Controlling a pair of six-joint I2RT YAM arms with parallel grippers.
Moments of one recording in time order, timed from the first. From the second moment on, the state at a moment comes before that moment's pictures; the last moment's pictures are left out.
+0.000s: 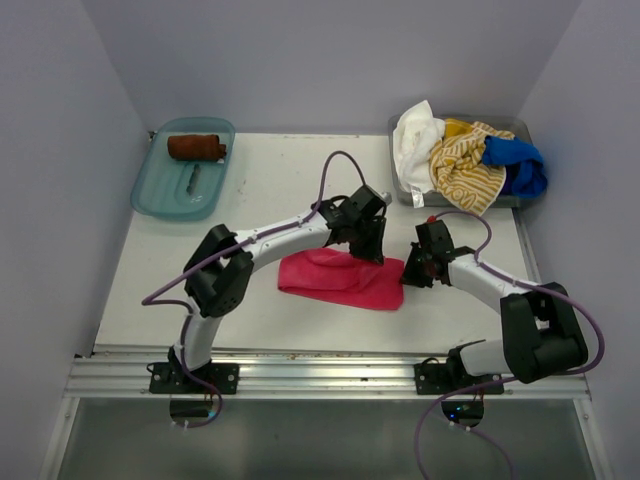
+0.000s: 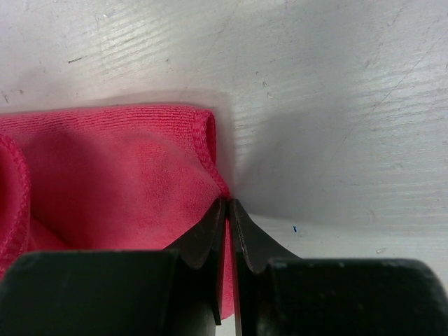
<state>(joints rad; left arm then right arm) -0.90 2.05 1.65 -0.54 0.20 -0.68 0.28 1.37 0.62 -0.34 -0.02 0.66</state>
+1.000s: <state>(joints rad) -0.93 2.13 1.73 -0.52 0.26 -0.73 0.28 1.37 0.62 -0.34 -0.02 0.66</state>
